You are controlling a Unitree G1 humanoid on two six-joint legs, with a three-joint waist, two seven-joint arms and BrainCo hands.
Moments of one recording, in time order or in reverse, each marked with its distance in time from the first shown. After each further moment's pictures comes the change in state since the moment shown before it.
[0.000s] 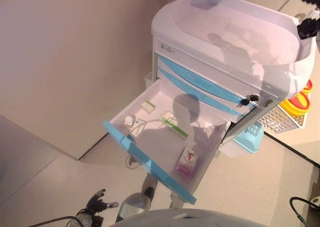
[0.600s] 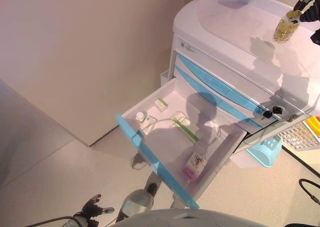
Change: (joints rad) left arm 0.009 0.043 -0.022 0.006 0.000 0.014 -0.010; right arm -0.345 -0.007 0.411 0.403 -0.275 -0.015 0.239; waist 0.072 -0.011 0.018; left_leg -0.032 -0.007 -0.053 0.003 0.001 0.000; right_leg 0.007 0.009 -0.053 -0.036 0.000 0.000
